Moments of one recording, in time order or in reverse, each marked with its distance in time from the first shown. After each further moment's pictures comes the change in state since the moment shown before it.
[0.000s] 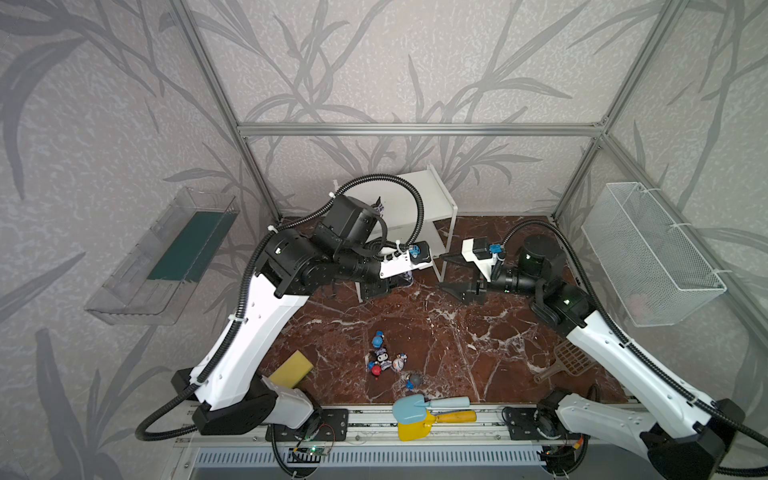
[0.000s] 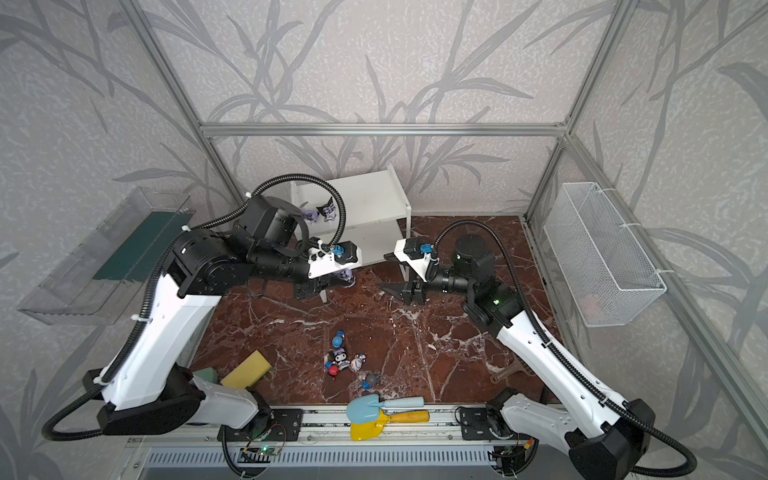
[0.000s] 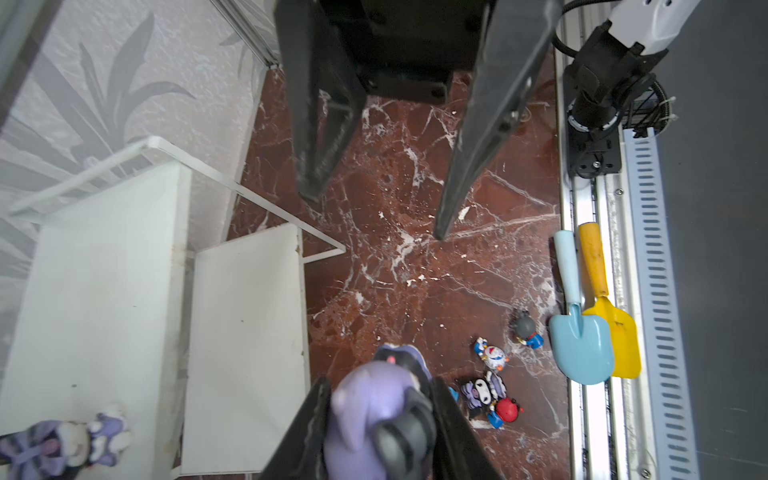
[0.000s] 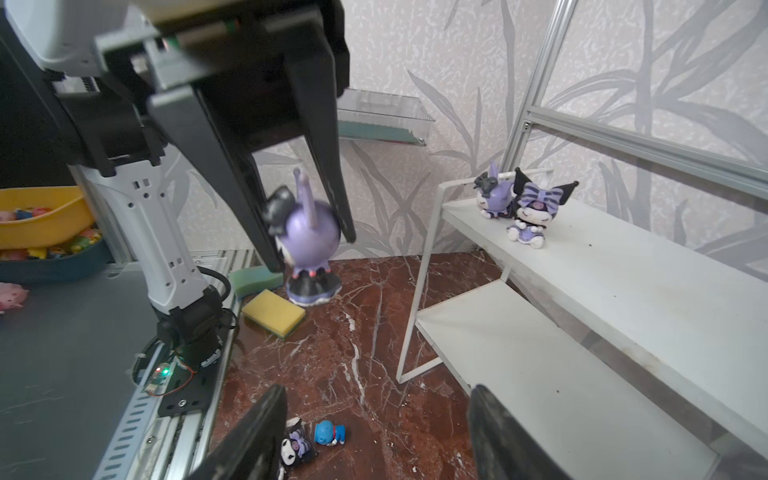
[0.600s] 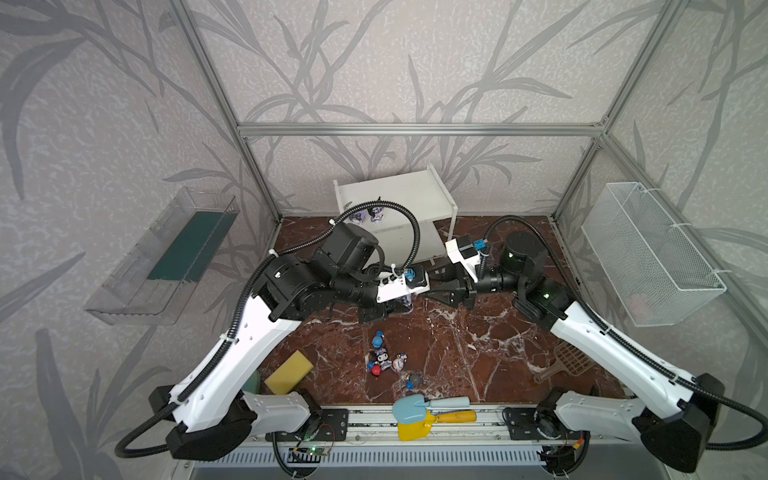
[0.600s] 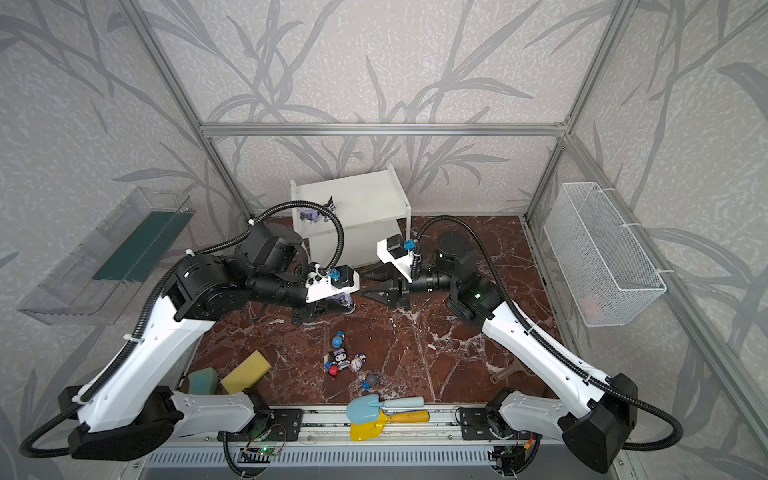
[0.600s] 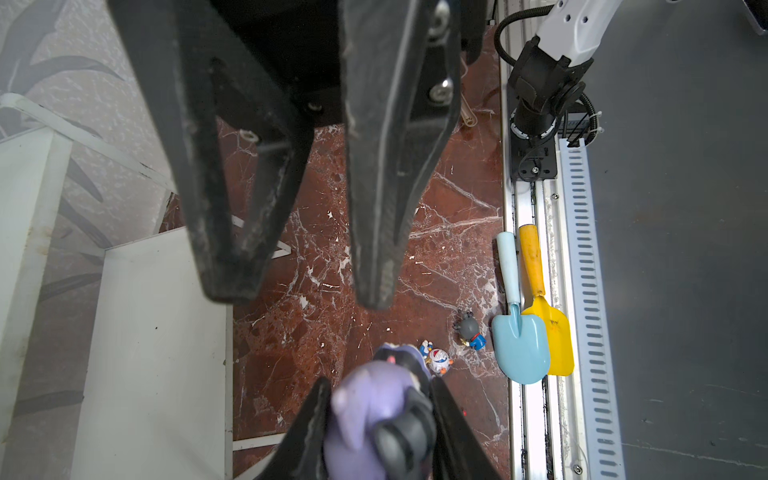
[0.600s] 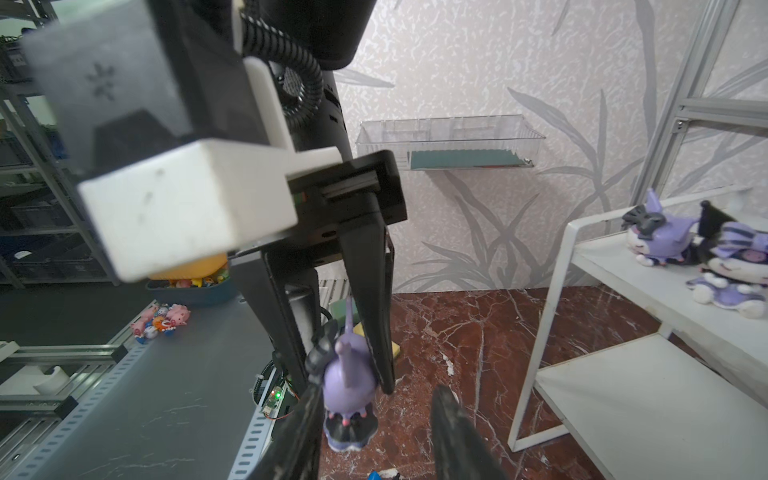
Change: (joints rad) left arm -0.060 -0.145 -0.240 0.090 0.060 -0.076; right arm 0.128 0.114 0.048 0.138 -0.156 0.206
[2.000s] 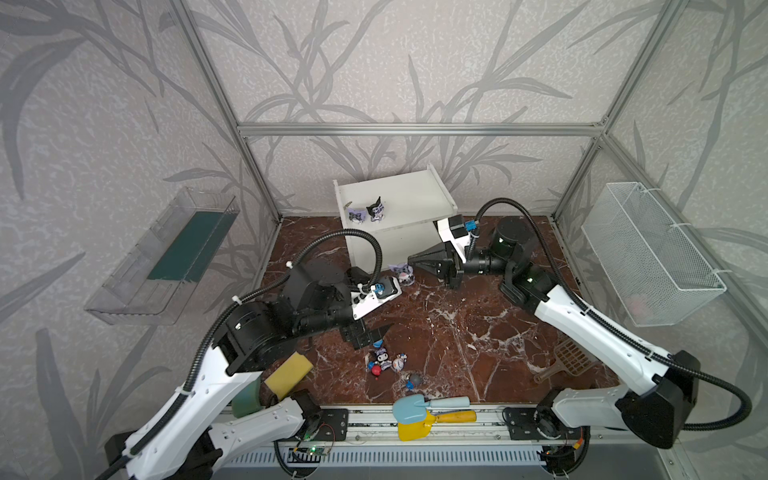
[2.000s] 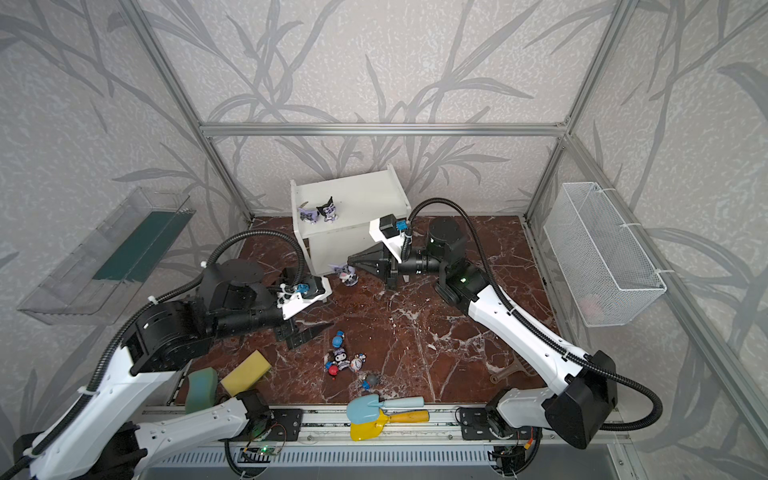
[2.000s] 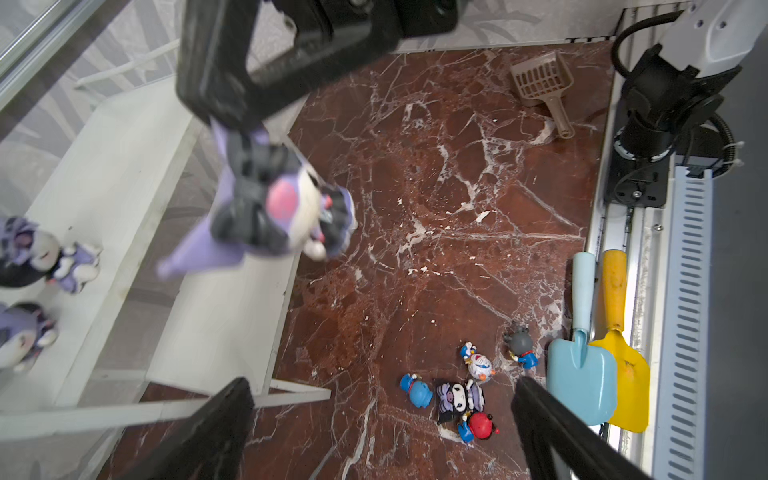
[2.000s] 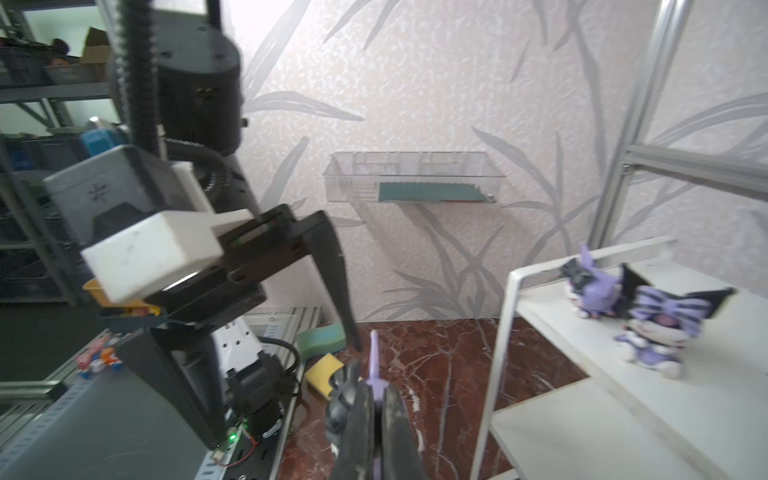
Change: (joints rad) left arm -0.026 -0.360 -0.363 0.252 -0.286 -0.192; right arm -0.059 0.145 0.113 0.164 0.058 0.041
